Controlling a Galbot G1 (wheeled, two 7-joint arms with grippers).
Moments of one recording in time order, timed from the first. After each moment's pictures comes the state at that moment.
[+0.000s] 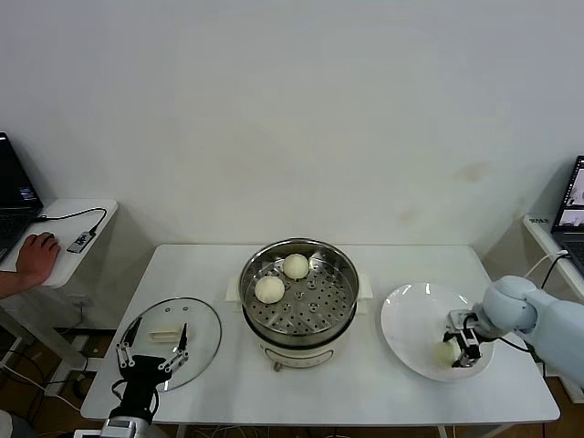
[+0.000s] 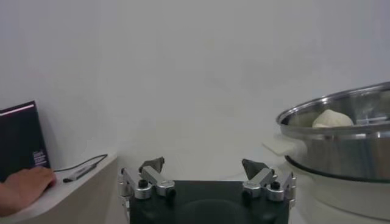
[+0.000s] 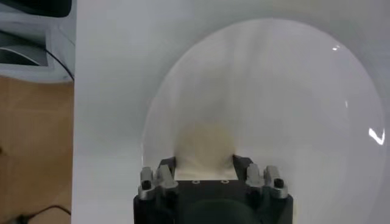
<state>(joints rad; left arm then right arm) 1.71 -1.28 -0.62 -2.09 0.01 -0.10 -0.11 -0.18 0.42 -0.74 1.54 -0.13 -0.30 -1.07</state>
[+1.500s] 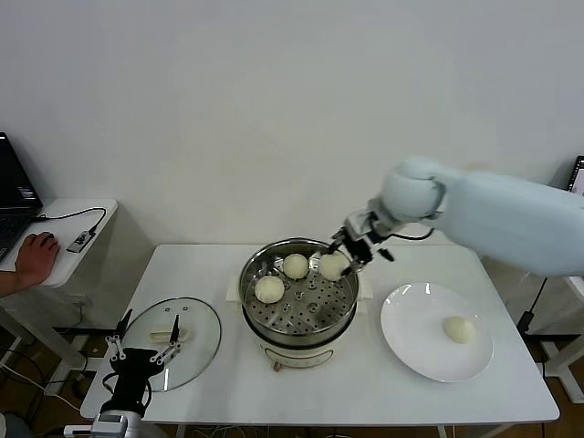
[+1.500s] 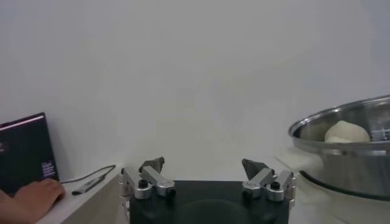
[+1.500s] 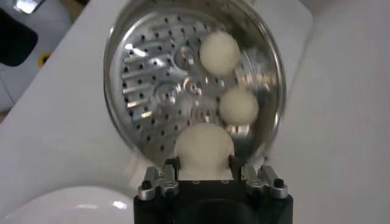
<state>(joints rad) 1.70 -1.28 -0.65 -2.11 0.00 -0.10 -0.12 0.59 0.92 -1.28 1.54 0.20 -0.11 -0.98</state>
